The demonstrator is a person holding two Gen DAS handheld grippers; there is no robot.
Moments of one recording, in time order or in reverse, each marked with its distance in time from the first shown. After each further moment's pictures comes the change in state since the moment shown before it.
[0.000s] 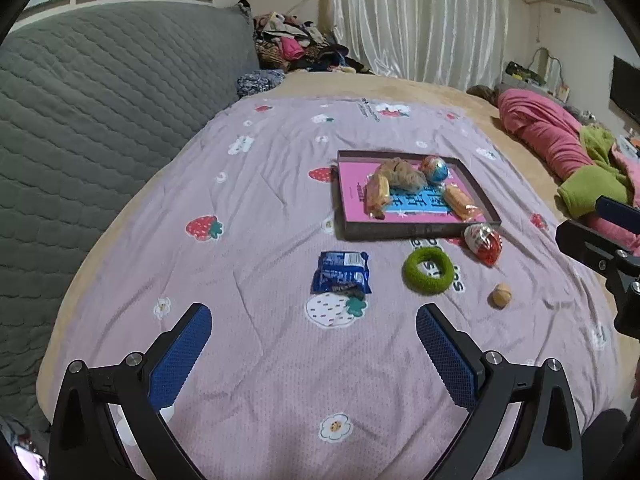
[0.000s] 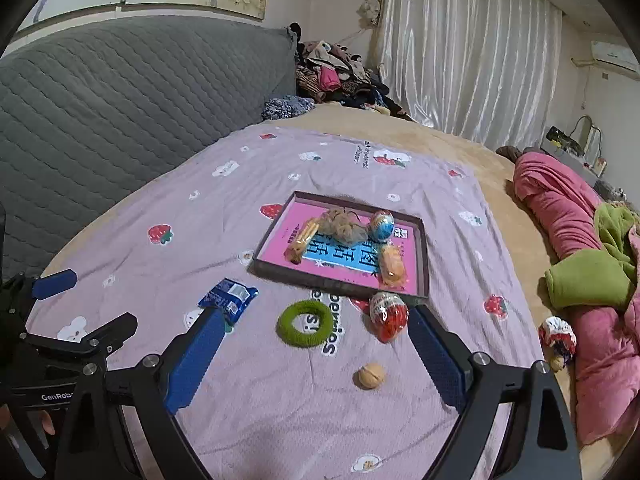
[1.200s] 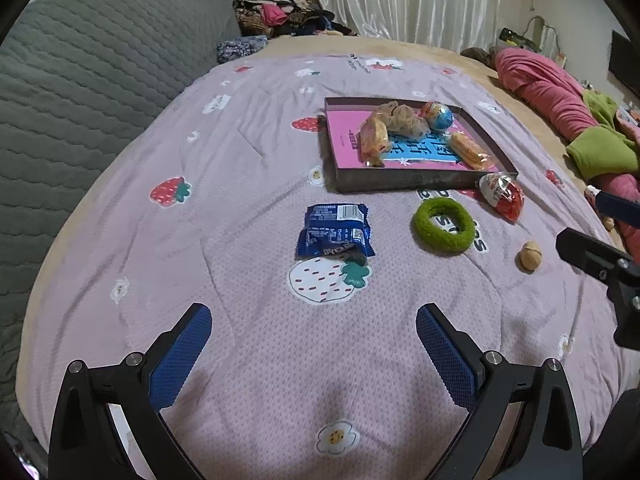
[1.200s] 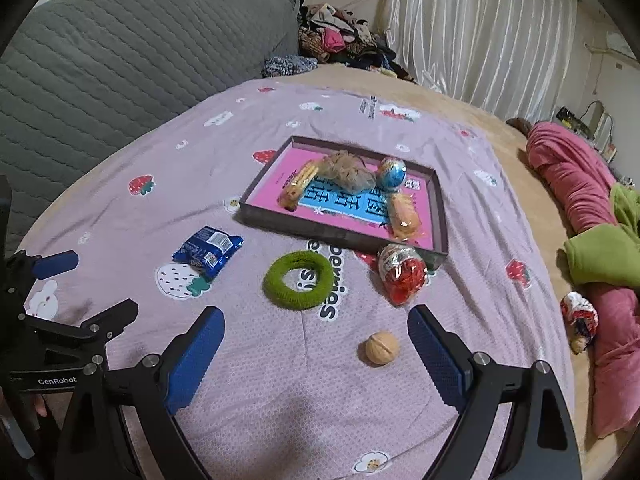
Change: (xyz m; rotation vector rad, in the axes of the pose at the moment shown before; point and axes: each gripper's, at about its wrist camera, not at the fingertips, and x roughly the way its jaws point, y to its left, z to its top) left arm 0.079 -0.013 -0.021 0.047 0.112 -0.016; right arm 0.070 -0.006 -0.038 -0.015 0.130 0.013
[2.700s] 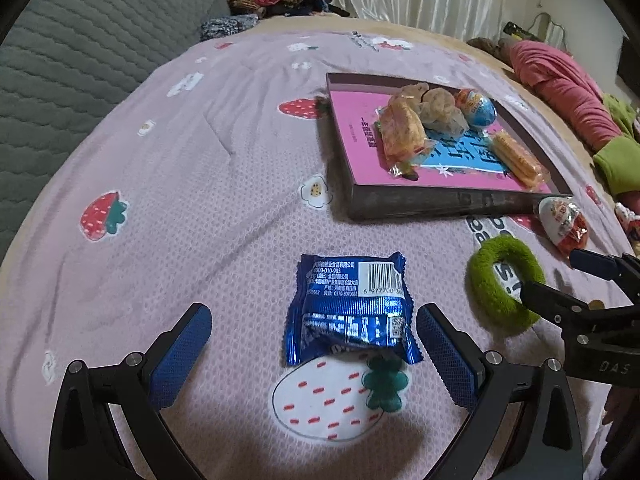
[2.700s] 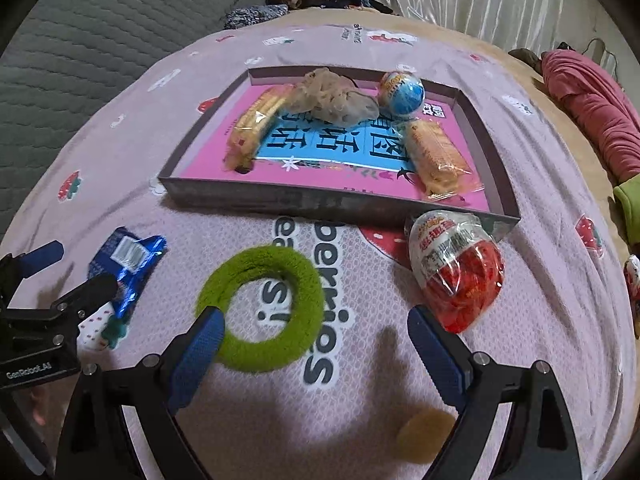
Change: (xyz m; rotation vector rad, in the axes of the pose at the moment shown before) left arm 0.130 0.003 0.057 -0.012 0.052 -0.039; right arm 0.154 -0.029 0.014 0.143 0.186 0.032
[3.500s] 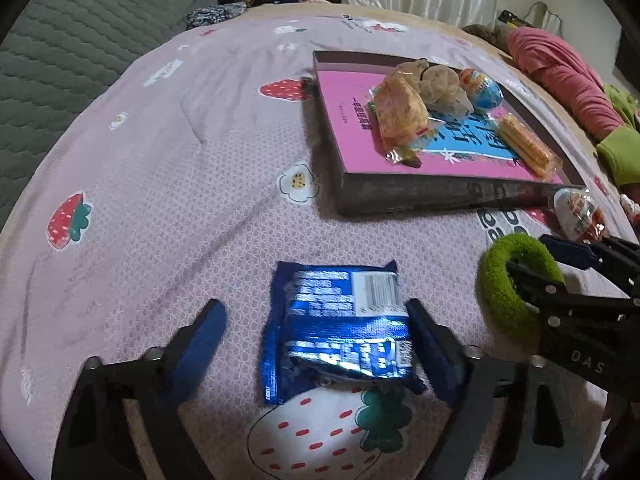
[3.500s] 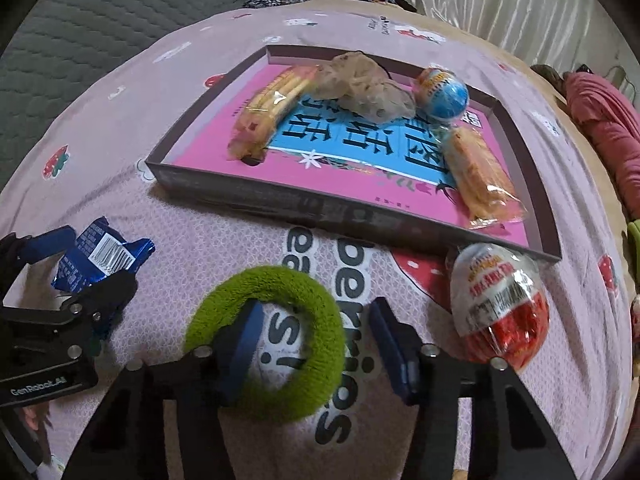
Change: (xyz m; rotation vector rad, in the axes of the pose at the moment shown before) left arm 0.035 -0.011 0.008 0.024 0.045 -0.022; right arm 0.037 0.021 0.019 -0.104 0.029 -0.014
